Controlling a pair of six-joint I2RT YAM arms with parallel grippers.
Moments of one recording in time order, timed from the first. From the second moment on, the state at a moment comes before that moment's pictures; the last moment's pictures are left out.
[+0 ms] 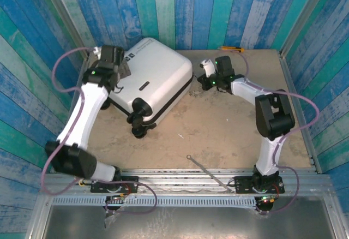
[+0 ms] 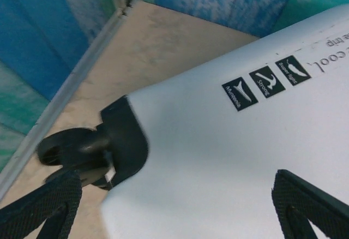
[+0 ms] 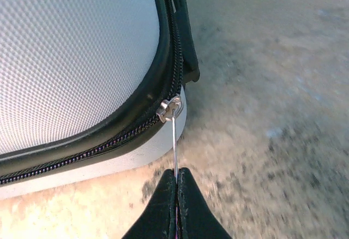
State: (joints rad) left arm -0.19 1.48 1.51 -0.80 -0.42 -0.42; right arm 0.33 1.91 1.29 -0.10 -0.36 -0.11
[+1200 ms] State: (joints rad) left arm -0.39 2.38 2.26 -0.60 0.03 -0.37; right arm 0.62 1.09 0.68 -0.40 -0.16 0.12
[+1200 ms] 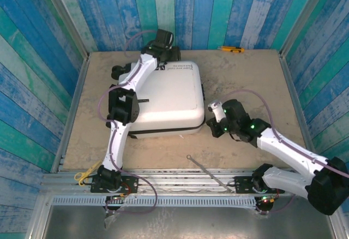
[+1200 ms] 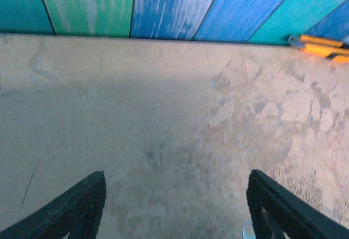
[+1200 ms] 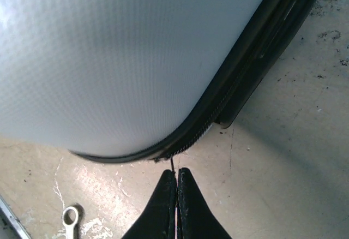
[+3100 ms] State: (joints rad) left arm -1.20 1.12 0.76 -0.52 -0.47 -1.12; right arm 0.33 1.30 0.72 -0.13 -0.34 0.10
